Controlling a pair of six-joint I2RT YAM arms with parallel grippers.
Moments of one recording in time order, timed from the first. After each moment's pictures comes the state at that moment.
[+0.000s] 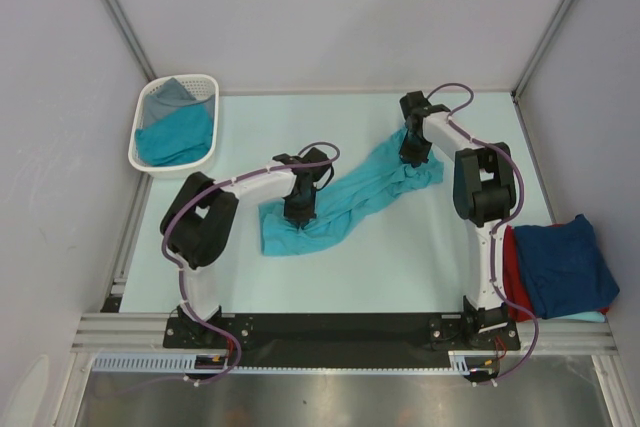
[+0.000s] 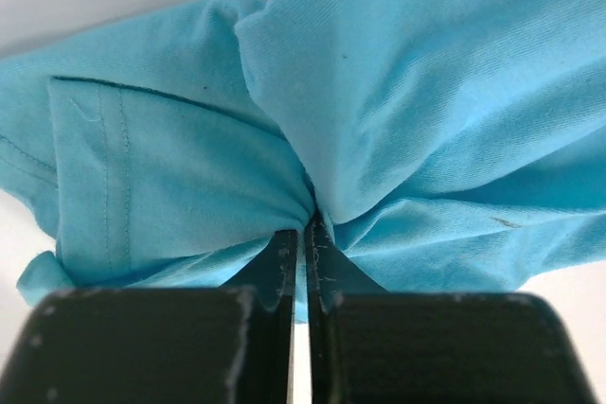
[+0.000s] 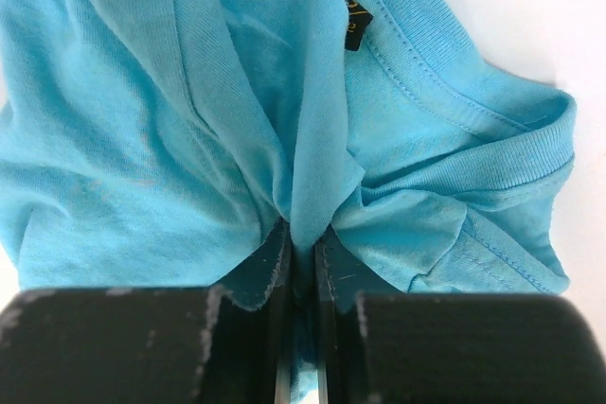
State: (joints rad) left arm -0.66 1.90 1.29 -0.80 -0.12 -0.58; right arm 0.24 2.23 1.79 -0.80 0.19 0.61
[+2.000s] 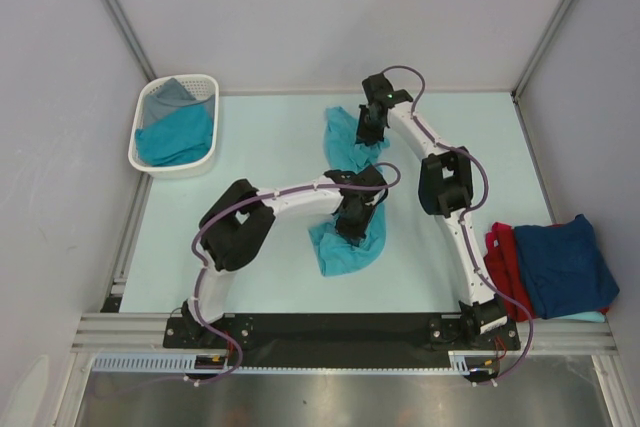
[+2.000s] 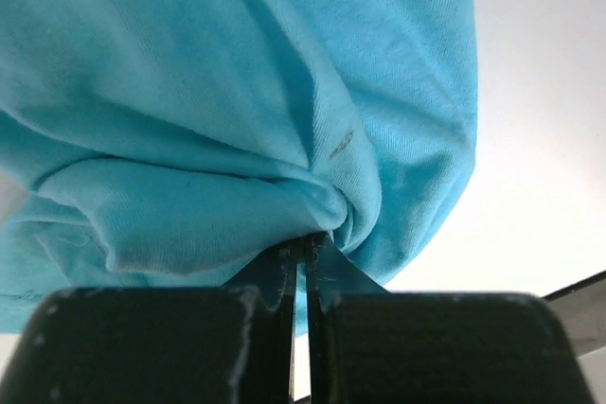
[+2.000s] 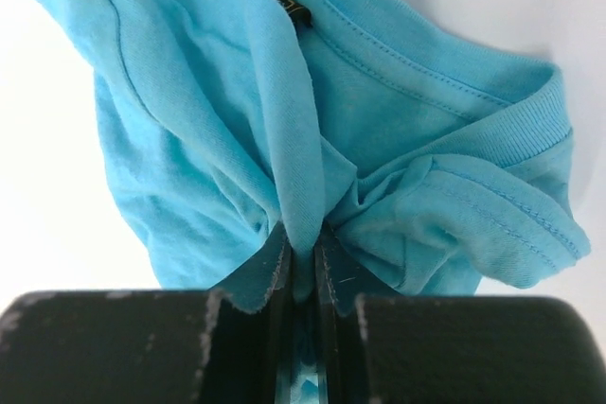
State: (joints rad) left arm -0.93 2.07 1.51 -0.74 0.09 -0.49; right arm 0.37 2.59 2.44 -0.88 -0.11 0.52
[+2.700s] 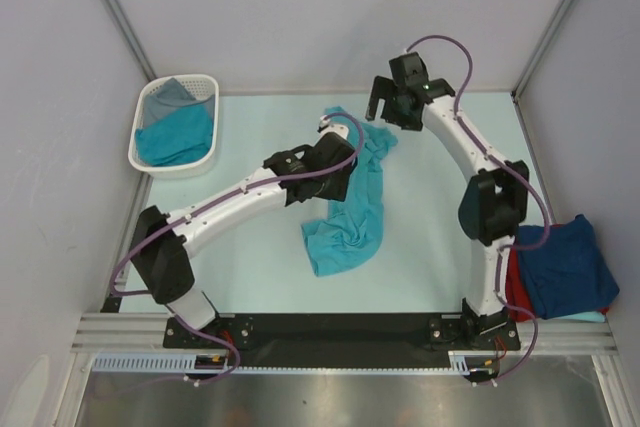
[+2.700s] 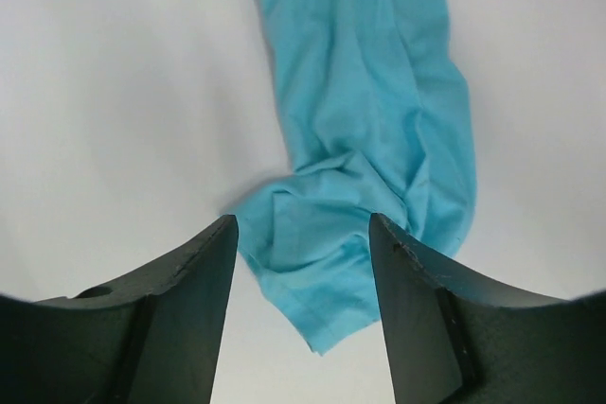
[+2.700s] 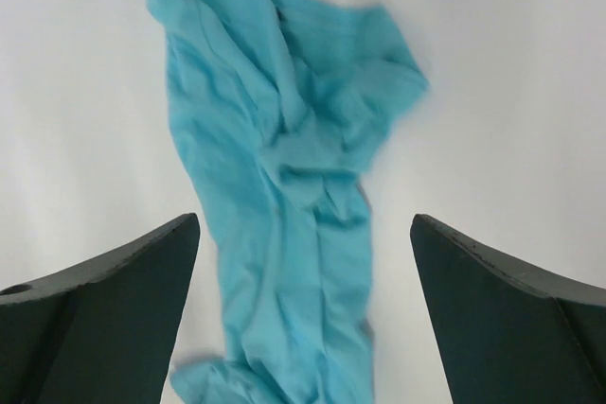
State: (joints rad) left arm -0.89 1.64 1.45 -0.74 -0.36 -0.49; right arm 0.36 2.10 2.07 -0.80 0.10 0.50
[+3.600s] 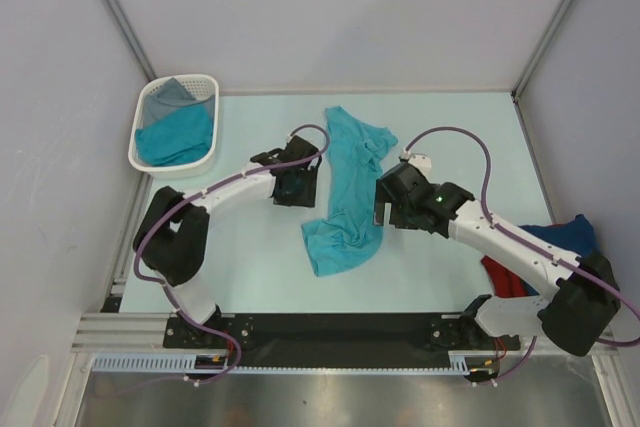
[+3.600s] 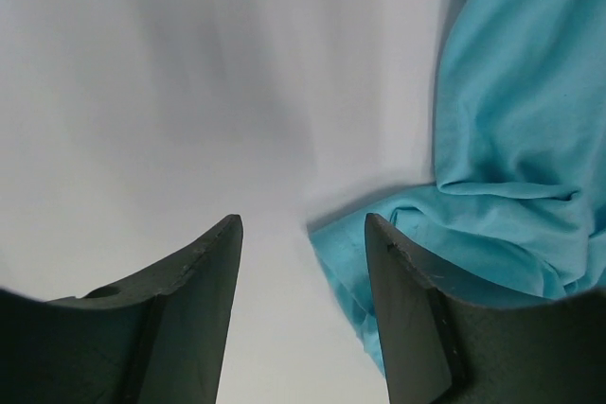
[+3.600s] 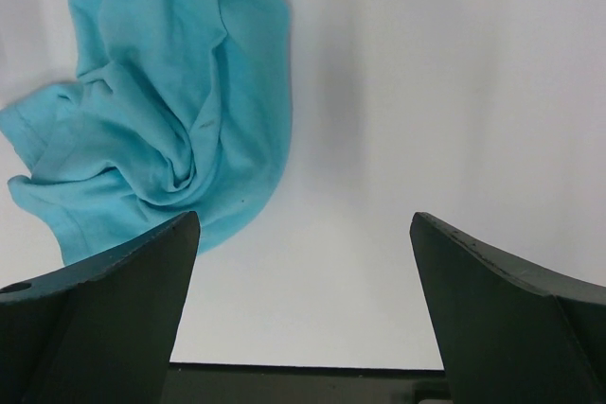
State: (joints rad) left arm -0.61 1.72 1.21 -0.61 -0.15 -0.46; right arm 0.74 1.26 1.01 -0.77 0.35 0.71
